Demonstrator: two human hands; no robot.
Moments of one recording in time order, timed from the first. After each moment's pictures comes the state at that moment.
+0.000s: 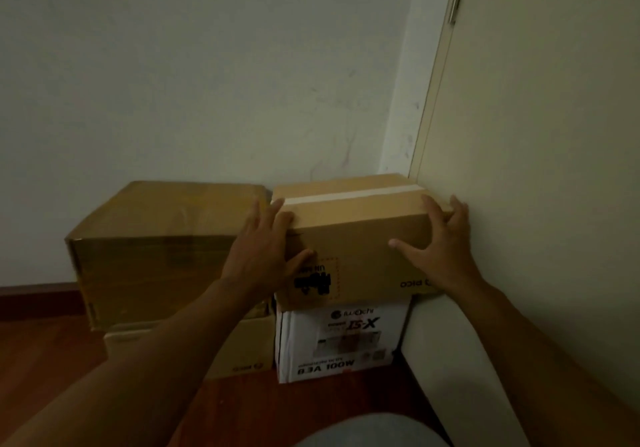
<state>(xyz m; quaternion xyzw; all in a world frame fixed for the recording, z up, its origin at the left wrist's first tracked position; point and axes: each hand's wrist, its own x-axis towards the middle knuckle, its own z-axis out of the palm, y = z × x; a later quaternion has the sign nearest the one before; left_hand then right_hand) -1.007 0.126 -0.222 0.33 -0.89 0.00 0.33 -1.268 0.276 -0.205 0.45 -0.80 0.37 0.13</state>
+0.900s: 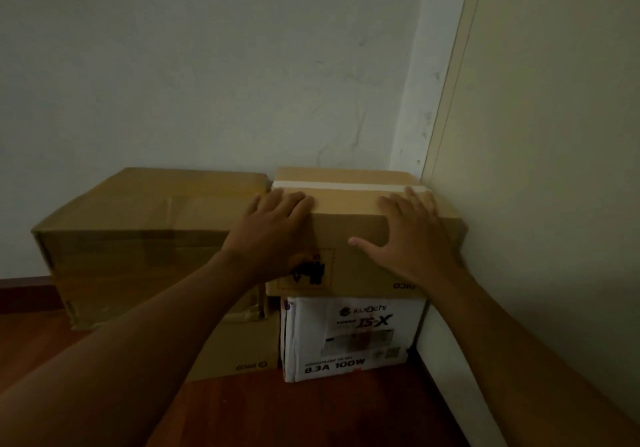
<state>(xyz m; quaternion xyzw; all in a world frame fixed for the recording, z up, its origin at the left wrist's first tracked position) -1.027 0.087 -0.219 0.29 -0.92 0.16 0.19 -1.243 0.213 -0.218 0.57 -0.77 0.17 0.24</state>
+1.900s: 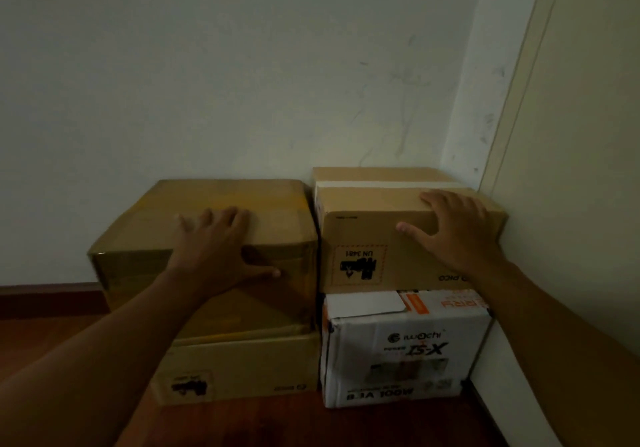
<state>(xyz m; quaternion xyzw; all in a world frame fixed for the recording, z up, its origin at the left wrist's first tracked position) -0.923 0.014 -0.230 0.48 -0.85 0.18 0.12 -1.288 0.140 -0.223 0.55 -0.77 0.23 0.22</state>
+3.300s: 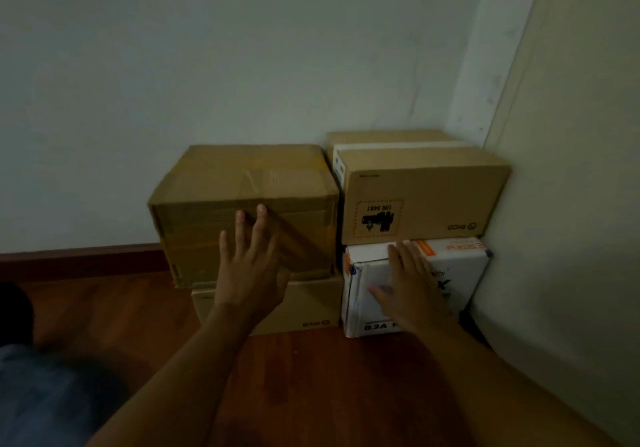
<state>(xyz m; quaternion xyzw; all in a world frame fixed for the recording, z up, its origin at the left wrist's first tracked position) -0.889 0.095 -0.304 0.47 -0.86 0.14 0.15 -1.145 0.202 -0.355 0.55 -0.82 0.18 0.06</state>
